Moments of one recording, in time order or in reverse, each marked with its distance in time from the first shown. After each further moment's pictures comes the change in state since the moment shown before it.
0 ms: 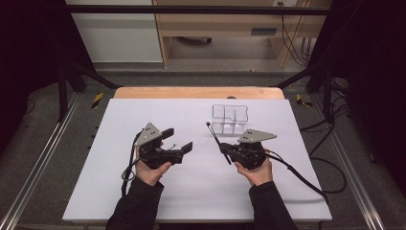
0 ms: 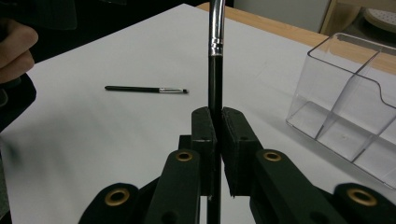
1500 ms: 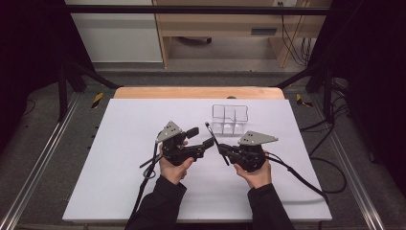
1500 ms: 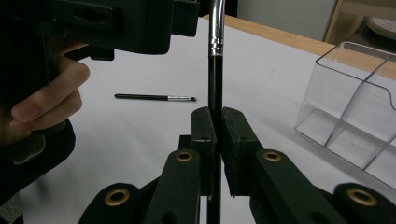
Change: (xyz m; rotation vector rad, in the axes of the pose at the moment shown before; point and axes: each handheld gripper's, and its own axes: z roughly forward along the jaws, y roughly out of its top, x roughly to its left) left arm -0.026 -0.001 0.047 -0.070 -0.100 -0.116; right arm 0.006 -0.002 -0.002 -0.041 0.017 0.005
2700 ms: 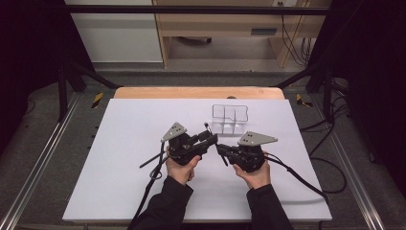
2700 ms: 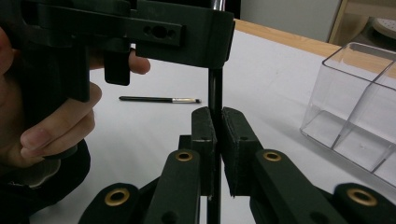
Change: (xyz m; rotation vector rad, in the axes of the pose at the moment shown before) left arm -0.005 -0.007 0.015 -0.018 -0.038 -0.096; right arm 0.002 -0.001 0.001 -0.009 0.015 0.008
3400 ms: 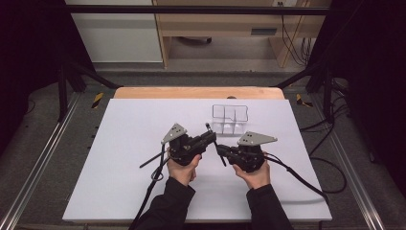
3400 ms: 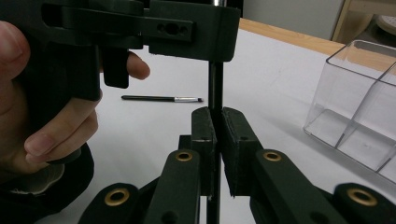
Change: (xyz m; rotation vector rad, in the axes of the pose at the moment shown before) left arm -0.003 -0.003 0.001 -0.030 0.012 -0.007; right arm 0.000 0.000 0.001 0.005 0.010 0.006
